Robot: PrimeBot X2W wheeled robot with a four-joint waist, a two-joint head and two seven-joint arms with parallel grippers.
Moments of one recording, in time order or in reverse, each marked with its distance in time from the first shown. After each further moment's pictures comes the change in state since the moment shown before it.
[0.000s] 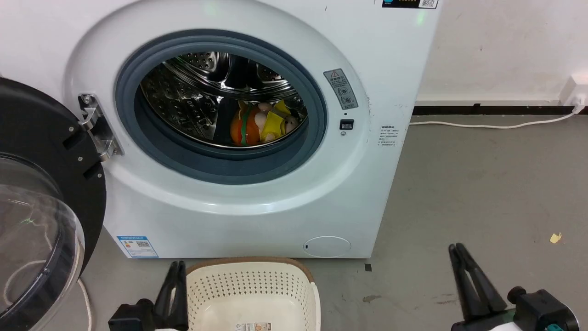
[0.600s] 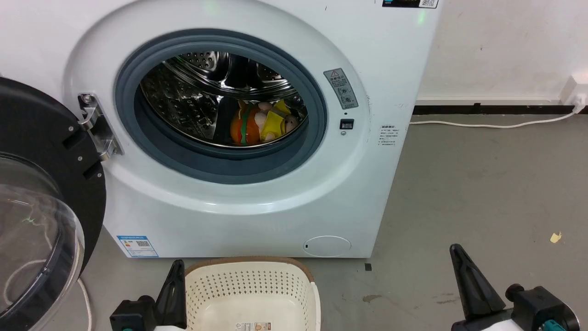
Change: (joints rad) left arm -0.002 -0.008 0.017 -0.010 0.035 -0.010 0.035; right arm -0.003 0.000 -0.005 0.000 -0.011 0.000 0.034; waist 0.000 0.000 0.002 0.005
